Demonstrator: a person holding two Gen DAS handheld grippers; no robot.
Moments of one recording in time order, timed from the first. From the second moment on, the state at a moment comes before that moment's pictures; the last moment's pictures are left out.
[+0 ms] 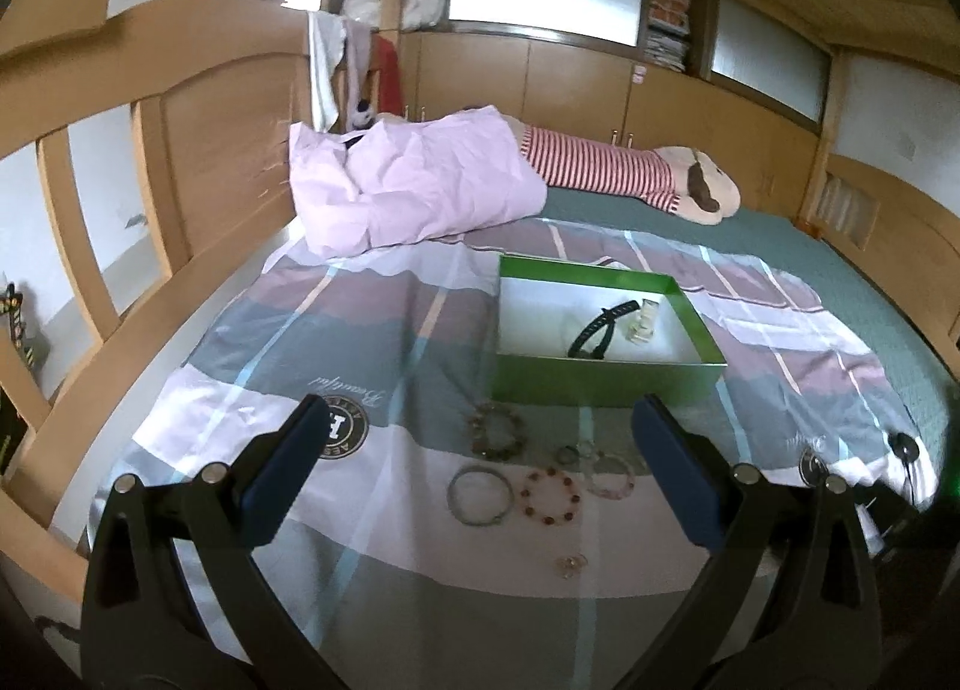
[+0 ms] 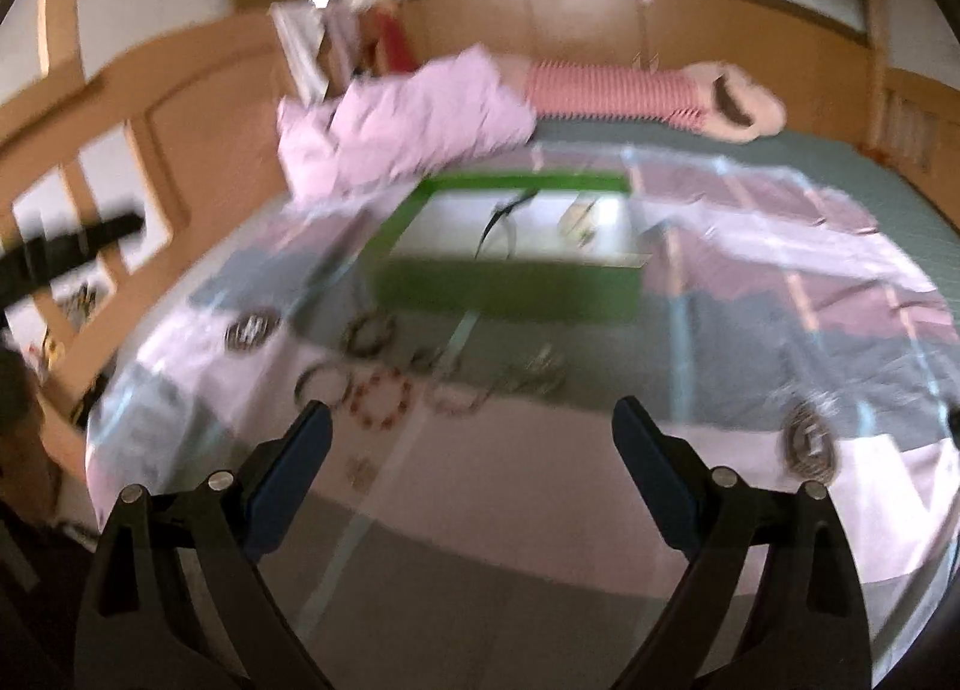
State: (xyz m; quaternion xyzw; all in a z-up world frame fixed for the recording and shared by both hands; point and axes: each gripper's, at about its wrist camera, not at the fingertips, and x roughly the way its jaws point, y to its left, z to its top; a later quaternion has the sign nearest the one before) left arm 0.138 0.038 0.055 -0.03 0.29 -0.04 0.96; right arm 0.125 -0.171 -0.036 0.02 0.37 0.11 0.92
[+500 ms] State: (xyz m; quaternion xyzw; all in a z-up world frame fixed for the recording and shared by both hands) left arm 0.145 0.055 0.055 -0.05 0.30 -0.04 0.95; right arm 0.172 -0.086 -0.129 -0.03 0.47 0.16 0.87
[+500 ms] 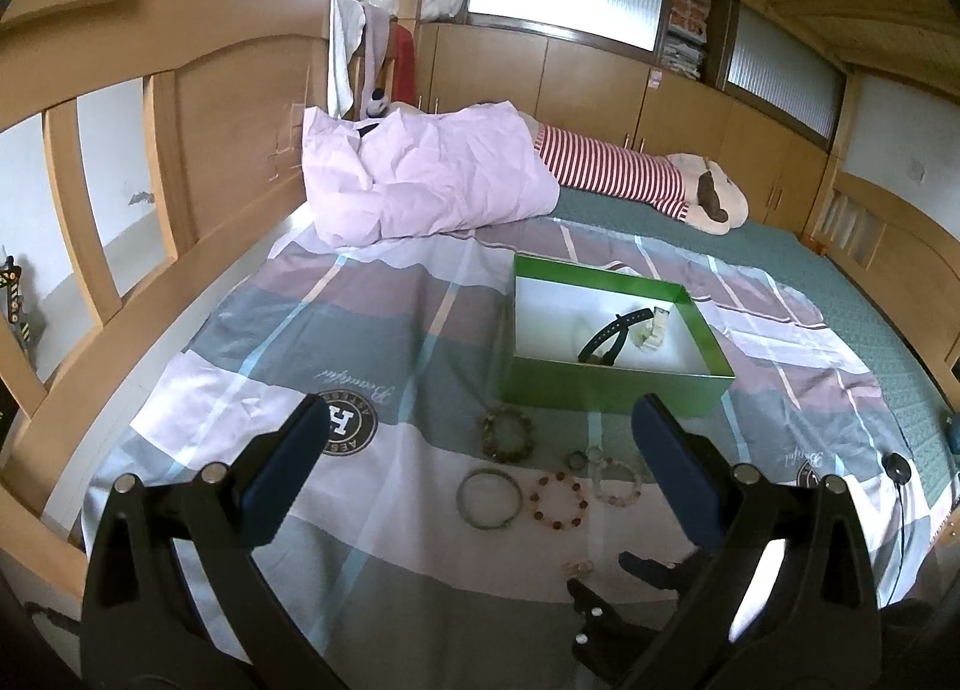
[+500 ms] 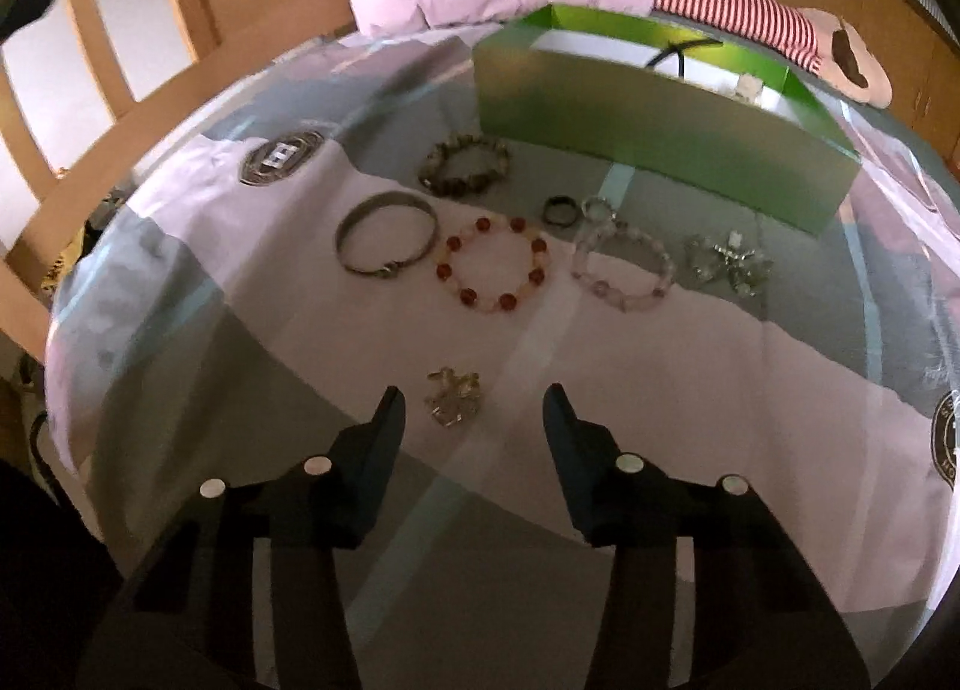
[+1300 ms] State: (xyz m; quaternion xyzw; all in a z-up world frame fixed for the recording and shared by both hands) left arm 0.149 0.048 0.043 -0.03 0.32 -0.04 0.95; right arm 0.140 -0.183 0.016 0.02 0.31 0.08 0.95
